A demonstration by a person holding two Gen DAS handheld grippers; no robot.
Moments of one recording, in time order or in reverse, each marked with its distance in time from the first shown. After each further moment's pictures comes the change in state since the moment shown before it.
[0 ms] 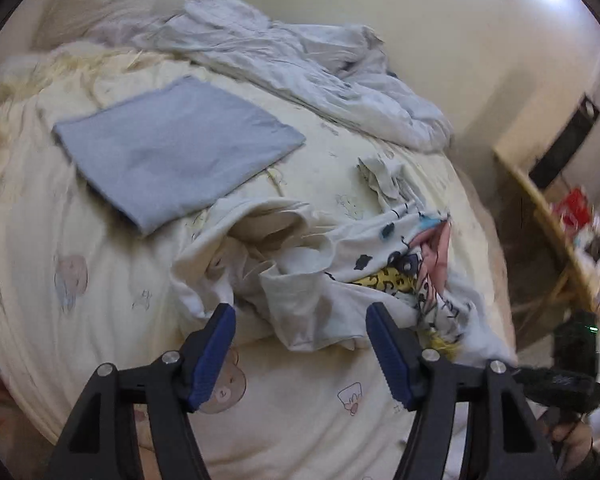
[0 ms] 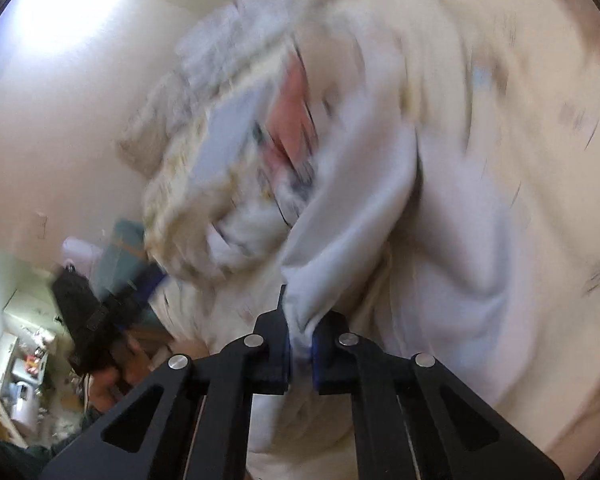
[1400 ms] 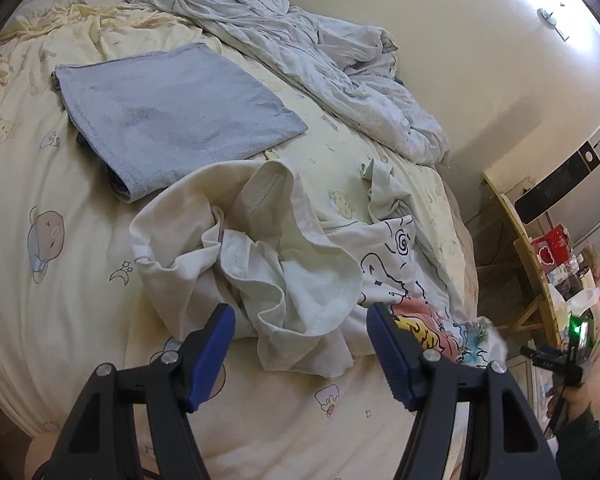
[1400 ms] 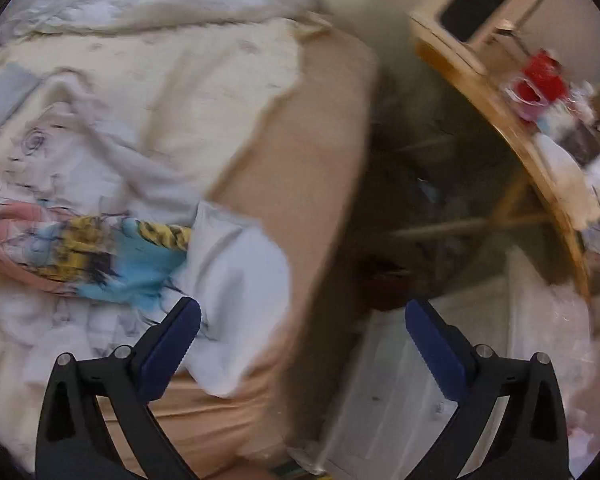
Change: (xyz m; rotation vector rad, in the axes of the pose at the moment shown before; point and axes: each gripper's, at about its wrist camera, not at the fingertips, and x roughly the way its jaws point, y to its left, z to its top) left arm 0.013 0.018 0.009 -0.125 0.021 -0.101; right arm -0.144 -0.057 0.104 -0.347 0.034 -1.090
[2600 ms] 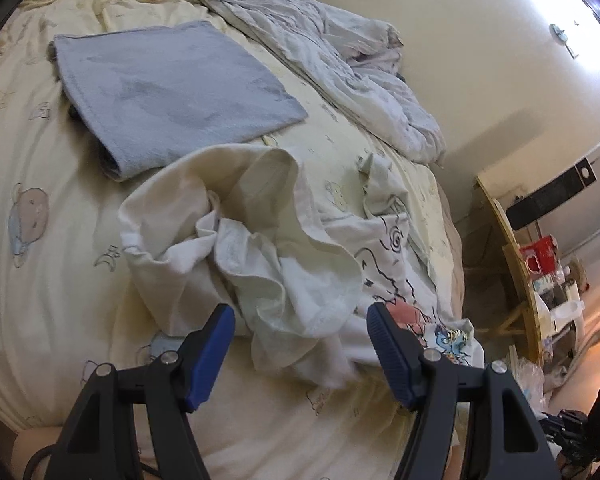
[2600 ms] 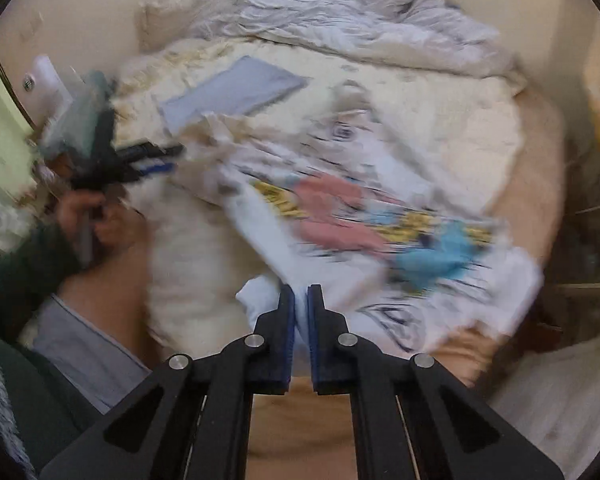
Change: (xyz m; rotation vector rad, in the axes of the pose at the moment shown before) left arm 0.013 0.010 0.002 -0.047 0.067 -0.064; right arm -0.136 0.110 -0.092 -0.295 -0.120 0.598
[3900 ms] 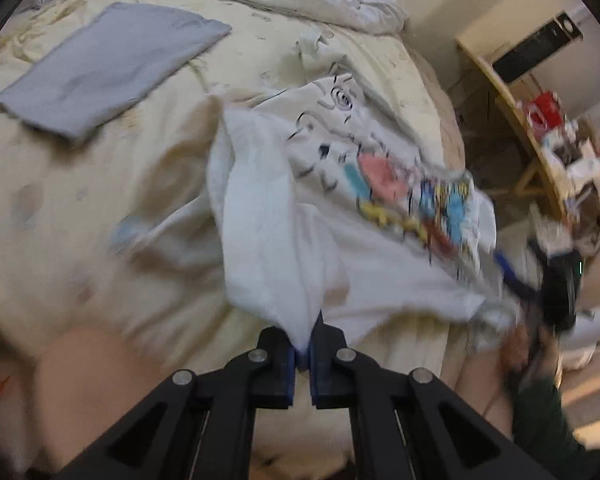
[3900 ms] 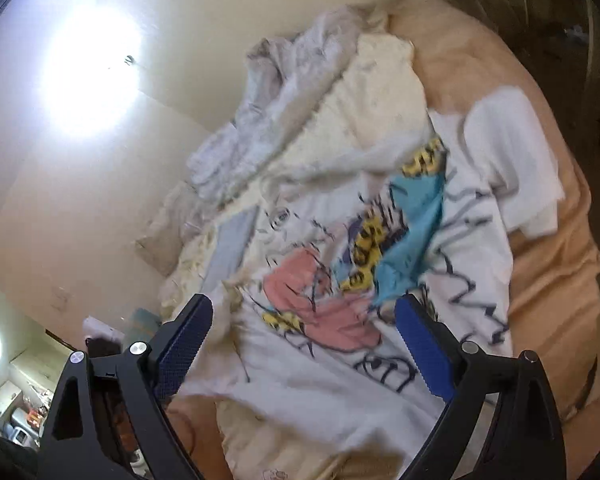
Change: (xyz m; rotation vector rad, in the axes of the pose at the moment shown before) left arm -0.043 -0.076 -0.063 0.305 0.385 0.155; right arm 0.079 -0.131 -0.079 0.780 -0.491 0.439
